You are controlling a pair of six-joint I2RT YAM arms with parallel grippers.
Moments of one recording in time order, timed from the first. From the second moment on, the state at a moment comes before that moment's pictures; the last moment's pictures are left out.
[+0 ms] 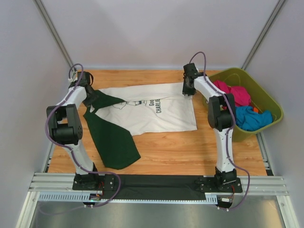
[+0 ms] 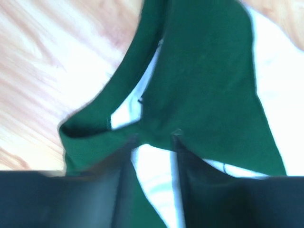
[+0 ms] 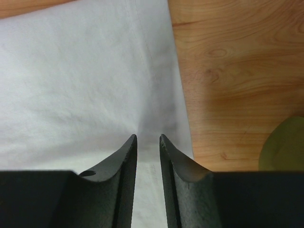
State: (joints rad) left arm 0.11 1.87 1.37 -0.54 -0.21 -0.59; right arm 0.24 2.33 1.96 -0.68 0.15 0.36
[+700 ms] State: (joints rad) left arm -0.19 2.01 1.69 -0.25 0.18 -0.43; right arm 0.27 2.29 1.97 -0.57 -0.06 0.36
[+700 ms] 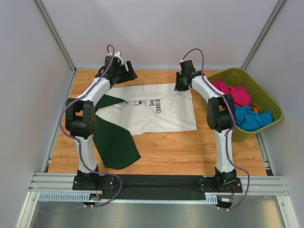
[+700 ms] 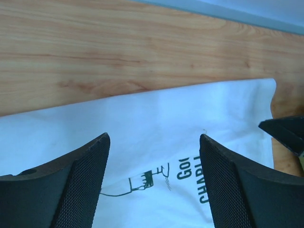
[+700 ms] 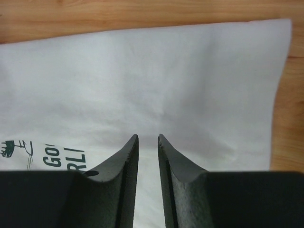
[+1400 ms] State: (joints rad) left arm -0.31 2.14 1.72 -0.32 0.25 -0.36; right arm 0.31 2.29 1.83 -0.56 -0.14 0.22
